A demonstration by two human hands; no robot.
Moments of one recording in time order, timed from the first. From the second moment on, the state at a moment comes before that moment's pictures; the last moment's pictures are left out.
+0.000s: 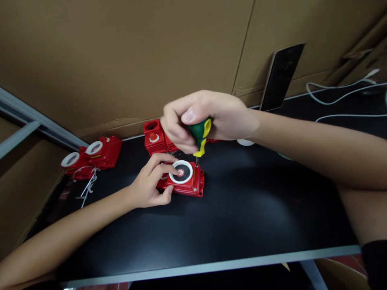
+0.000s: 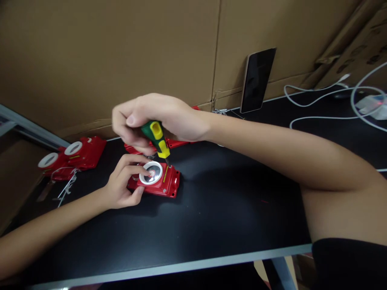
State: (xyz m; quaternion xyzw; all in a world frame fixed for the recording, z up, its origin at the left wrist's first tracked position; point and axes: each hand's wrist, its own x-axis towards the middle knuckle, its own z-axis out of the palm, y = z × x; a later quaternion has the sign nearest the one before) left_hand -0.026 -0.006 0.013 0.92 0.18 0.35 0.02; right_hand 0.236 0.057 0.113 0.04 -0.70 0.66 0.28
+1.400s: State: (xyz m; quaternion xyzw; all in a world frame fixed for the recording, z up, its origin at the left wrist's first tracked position) left_hand -0.026 -0.009 0.012 0.92 0.19 0.34 0.00; right_hand 0.244 0.031 0.138 -0.07 -0.75 0.58 0.32
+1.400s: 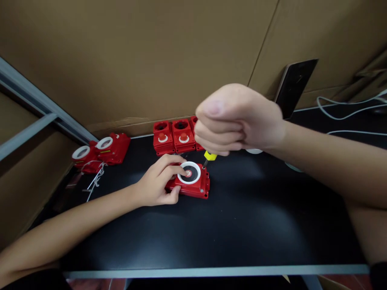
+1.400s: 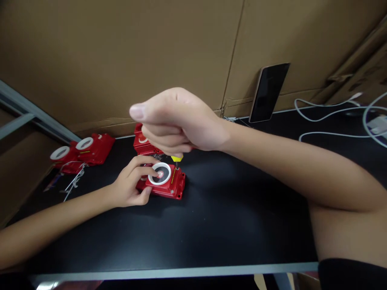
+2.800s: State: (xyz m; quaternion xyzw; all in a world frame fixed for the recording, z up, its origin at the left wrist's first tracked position) left_hand -0.026 -0.008 0.012 0.92 0.20 0.35 0.00; right_hand 0.274 0.041 0.157 -0.25 -0.94 -0.01 0.23
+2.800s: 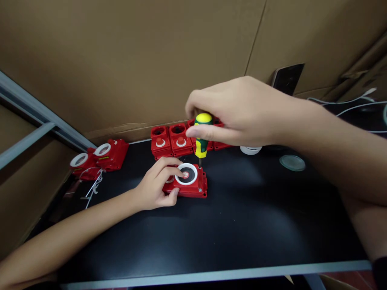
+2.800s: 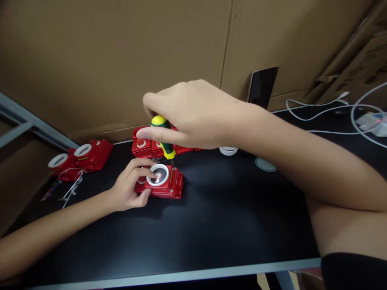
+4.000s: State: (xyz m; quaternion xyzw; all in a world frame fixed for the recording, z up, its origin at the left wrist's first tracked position) left_hand -0.027 -0.008 0.013 0.92 0.20 0.34 0.01; right_hand 0.297 0.049 0.180 -0.16 -0.95 0.23 0.12
